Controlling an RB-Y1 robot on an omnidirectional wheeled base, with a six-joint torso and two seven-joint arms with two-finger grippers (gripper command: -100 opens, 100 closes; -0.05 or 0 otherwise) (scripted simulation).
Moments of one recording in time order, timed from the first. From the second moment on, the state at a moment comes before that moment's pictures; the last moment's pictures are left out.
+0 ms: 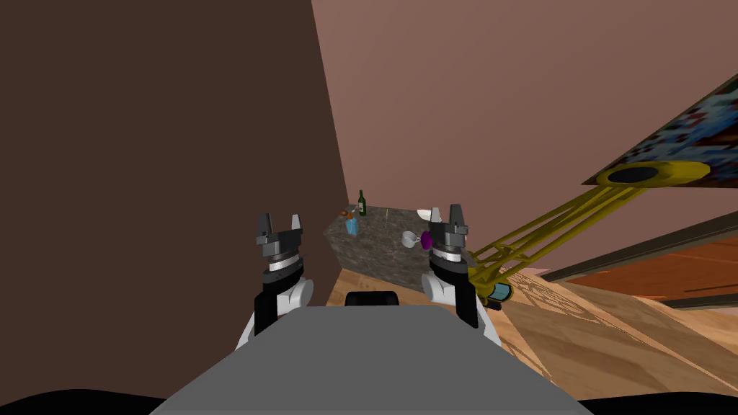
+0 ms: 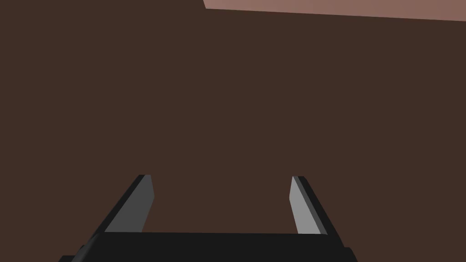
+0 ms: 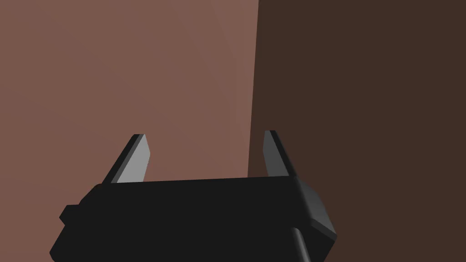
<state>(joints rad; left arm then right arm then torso) 0.51 0.01 0.05 -2.30 0.11 -0.65 0.02 0.46 0.00 0.01 -2.31 -0.02 -0.62 0.08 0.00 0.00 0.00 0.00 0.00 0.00</state>
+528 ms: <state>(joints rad) 0.51 0.01 0.05 -2.30 0.11 -0.65 0.02 0.47 -0.17 0.01 -2.28 0.02 -0.60 0.10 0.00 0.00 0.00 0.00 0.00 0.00</state>
